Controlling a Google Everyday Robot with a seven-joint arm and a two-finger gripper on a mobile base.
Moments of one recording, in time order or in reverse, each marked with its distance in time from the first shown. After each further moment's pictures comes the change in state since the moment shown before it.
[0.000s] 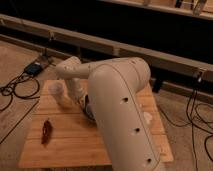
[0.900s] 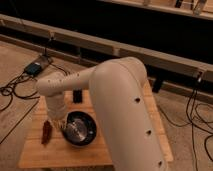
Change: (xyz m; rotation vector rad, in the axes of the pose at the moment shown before) arm 0.128 0.077 0.018 -0.111 0.158 -0.027
